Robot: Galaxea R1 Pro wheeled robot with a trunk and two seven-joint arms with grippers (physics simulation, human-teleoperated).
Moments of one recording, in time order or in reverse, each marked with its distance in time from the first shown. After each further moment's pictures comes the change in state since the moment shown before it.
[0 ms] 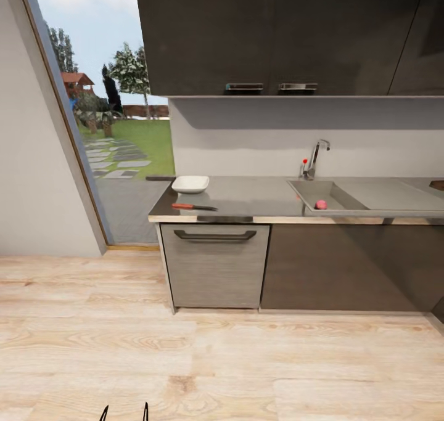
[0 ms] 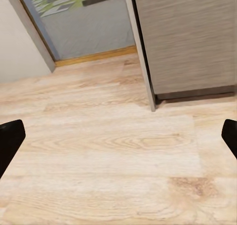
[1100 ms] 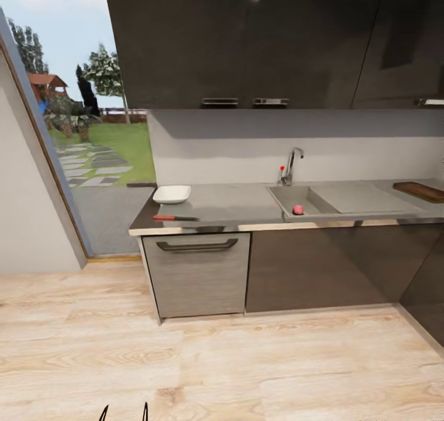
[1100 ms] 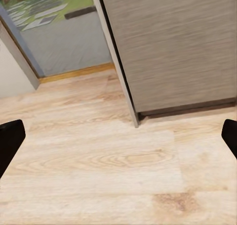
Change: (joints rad) left arm 0.000 0.002 0.001 -0.001 0.002 0.000 -0.001; right arm 0.000 0.005 0.000 0.000 0.000 0.000 0.000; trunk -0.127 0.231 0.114
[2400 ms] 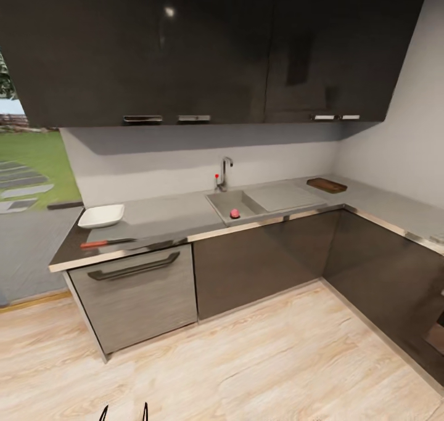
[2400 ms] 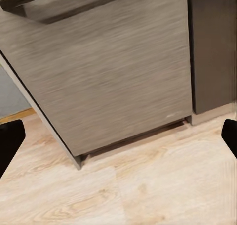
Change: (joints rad) left arm 0.000 0.000 0.000 0.000 0.000 0.000 0.000; right arm 0.000 0.000 0.000 0.000 0.000 0.000 0.000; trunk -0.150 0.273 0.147
